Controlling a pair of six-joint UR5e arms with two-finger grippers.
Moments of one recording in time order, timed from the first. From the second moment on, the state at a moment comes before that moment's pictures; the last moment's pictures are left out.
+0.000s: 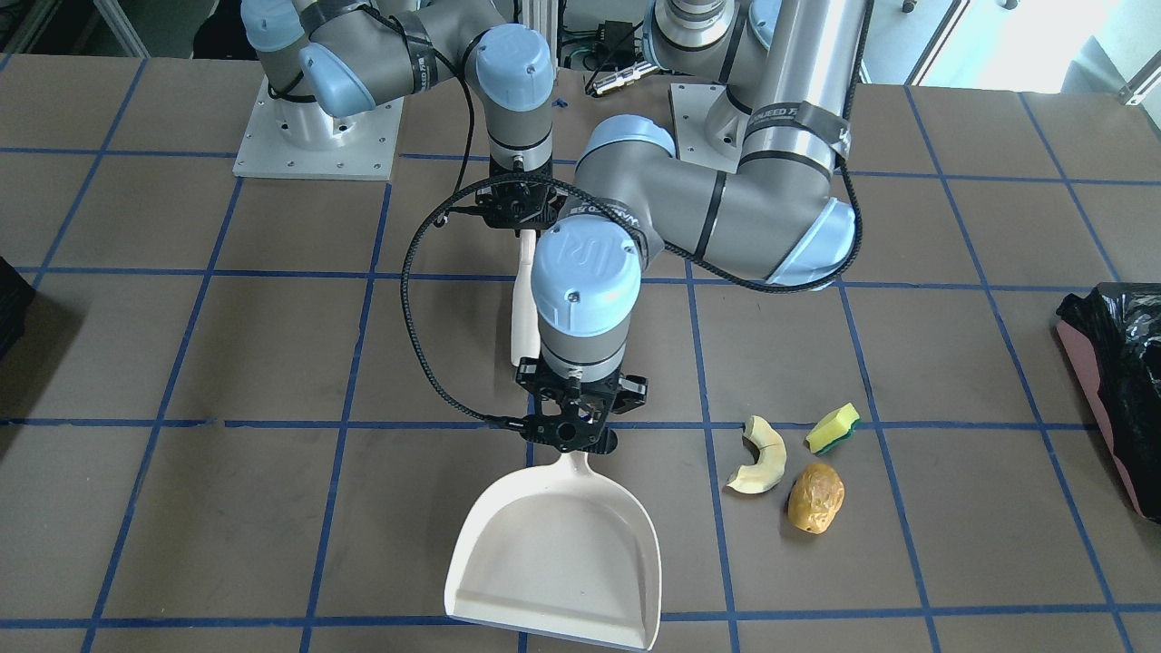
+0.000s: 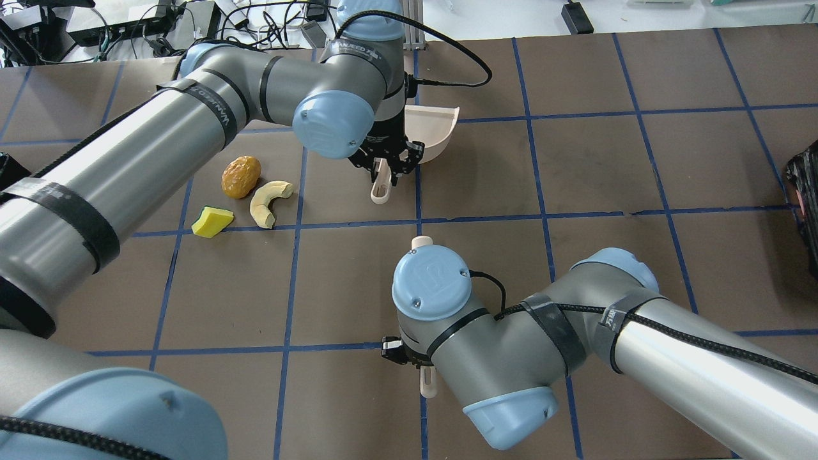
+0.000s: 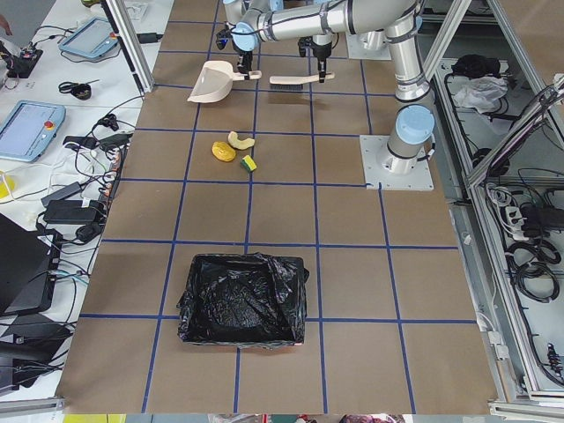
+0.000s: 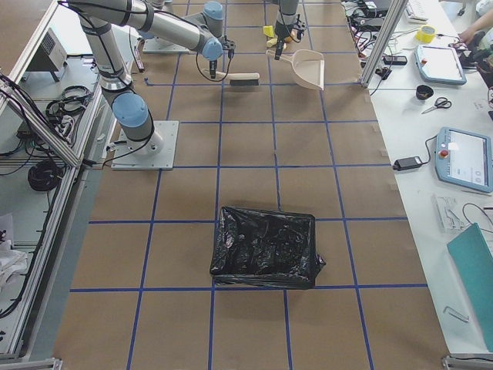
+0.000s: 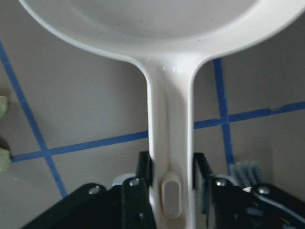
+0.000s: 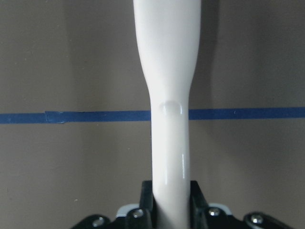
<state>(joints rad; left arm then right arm) -1.86 -2.06 -1.42 -1.33 1.62 -0.05 2.15 -1.48 2.16 -2.19 -1.50 0.62</state>
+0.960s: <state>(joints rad) -1.52 -1.91 -1.47 -1.39 1.77 0.81 2.15 -1.46 2.04 -2.09 -1.49 1.15</state>
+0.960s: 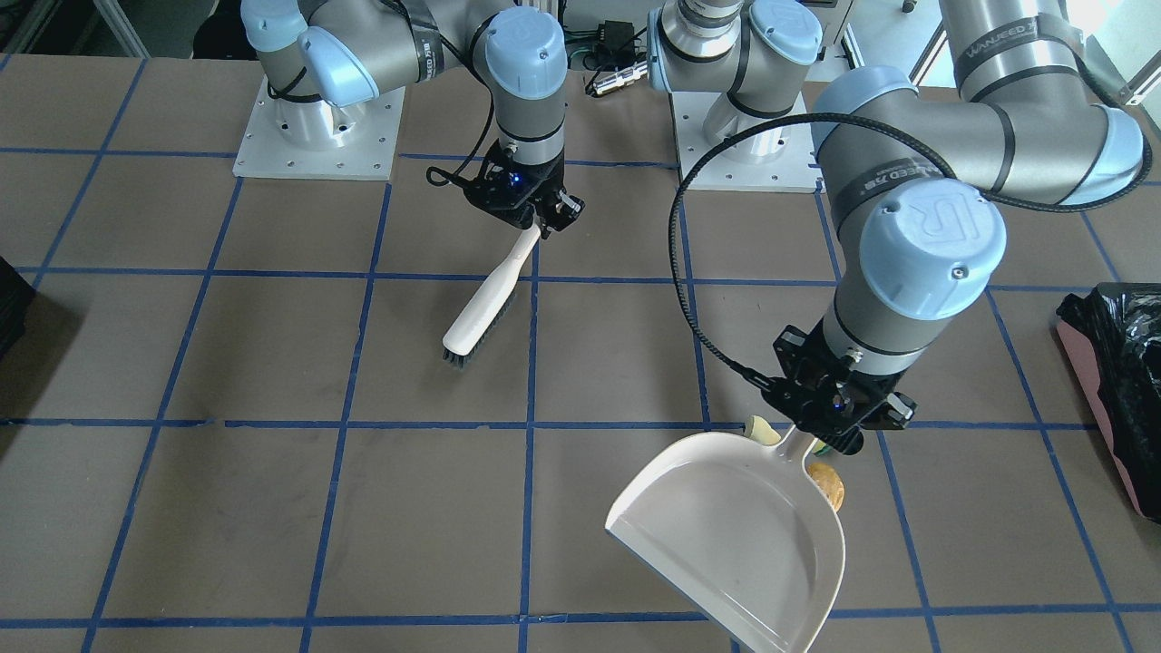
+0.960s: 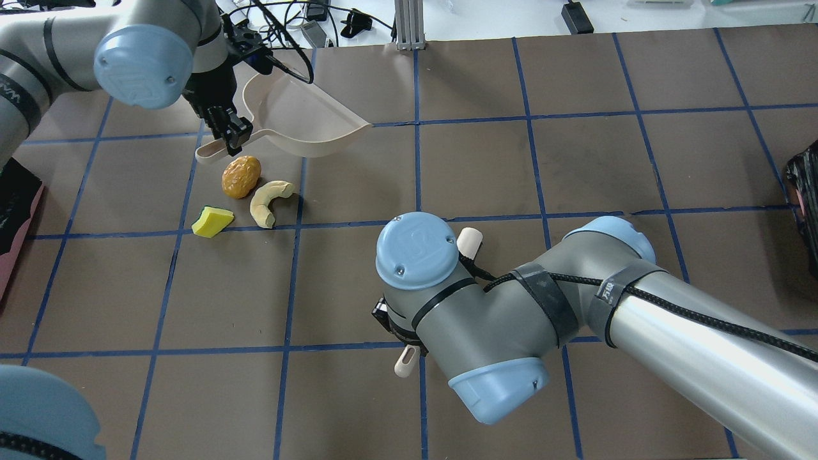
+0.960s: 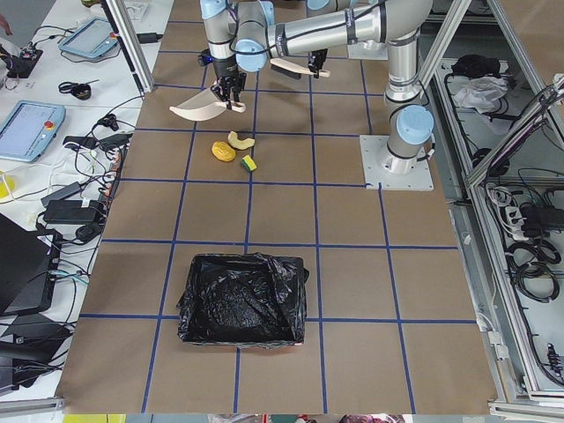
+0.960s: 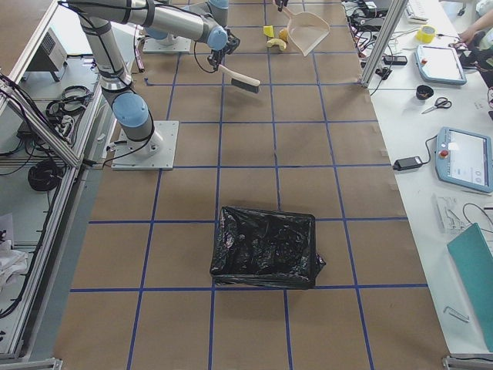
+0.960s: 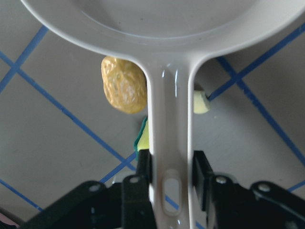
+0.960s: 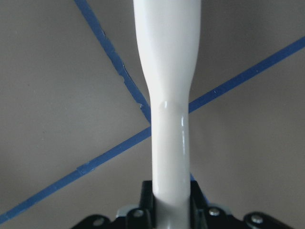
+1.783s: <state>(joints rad) -1.12 -1.88 -1.49 -1.31 1.77 1.47 2.24 -1.24 1.76 -2.08 -1.42 1.44</state>
